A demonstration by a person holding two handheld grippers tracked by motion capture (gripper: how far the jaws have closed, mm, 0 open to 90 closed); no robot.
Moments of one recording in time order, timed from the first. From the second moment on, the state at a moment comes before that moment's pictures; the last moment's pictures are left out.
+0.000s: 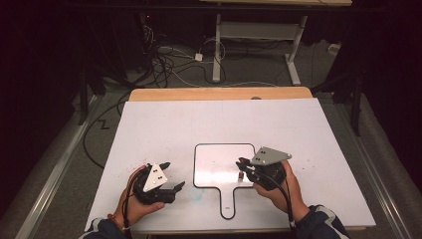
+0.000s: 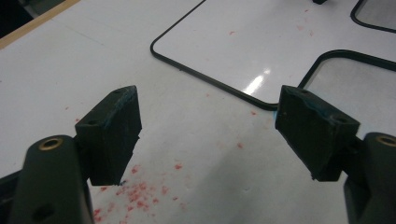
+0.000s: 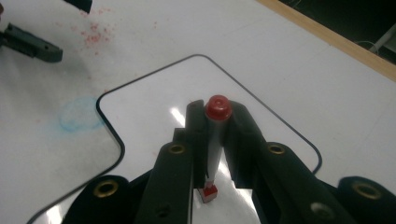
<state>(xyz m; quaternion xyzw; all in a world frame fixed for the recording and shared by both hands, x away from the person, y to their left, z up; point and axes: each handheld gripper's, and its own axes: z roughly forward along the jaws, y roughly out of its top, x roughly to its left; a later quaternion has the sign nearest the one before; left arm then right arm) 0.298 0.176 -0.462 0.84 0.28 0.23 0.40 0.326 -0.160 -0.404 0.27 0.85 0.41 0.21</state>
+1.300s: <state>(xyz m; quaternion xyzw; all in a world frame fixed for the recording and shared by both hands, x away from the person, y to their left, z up) 0.295 0.181 -0.461 0.84 0.28 0.23 0.39 0.322 -0.128 -0.405 0.22 0.86 0.41 0.20</state>
